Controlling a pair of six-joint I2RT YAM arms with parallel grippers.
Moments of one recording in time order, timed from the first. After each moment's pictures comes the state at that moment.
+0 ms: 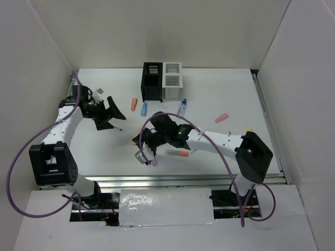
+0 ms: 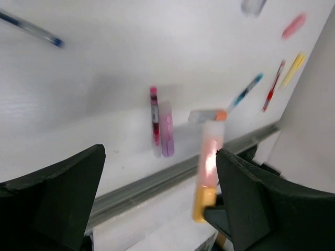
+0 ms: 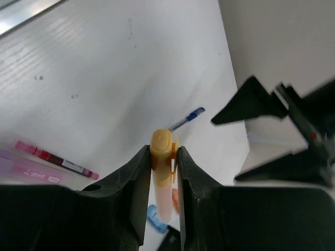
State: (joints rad) left arm 0.06 1.49 1.20 -0.84 0.62 -0.38; right arm 0.99 1.66 1.14 -0.11 -0.57 -1.60
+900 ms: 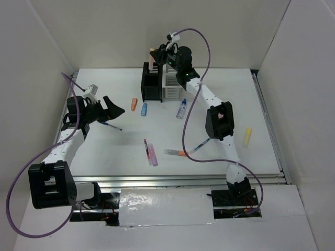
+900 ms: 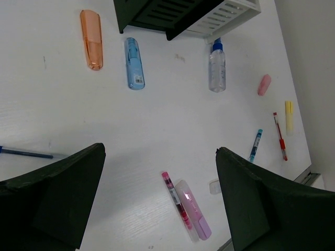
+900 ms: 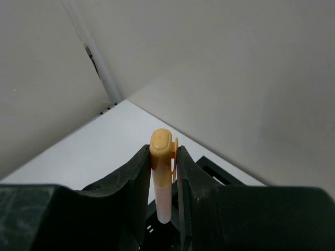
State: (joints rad) left arm 0.14 1.27 0.79 0.01 0.66 -0.40; right arm 0.42 2.45 2.34 0.31 -0.34 0.21
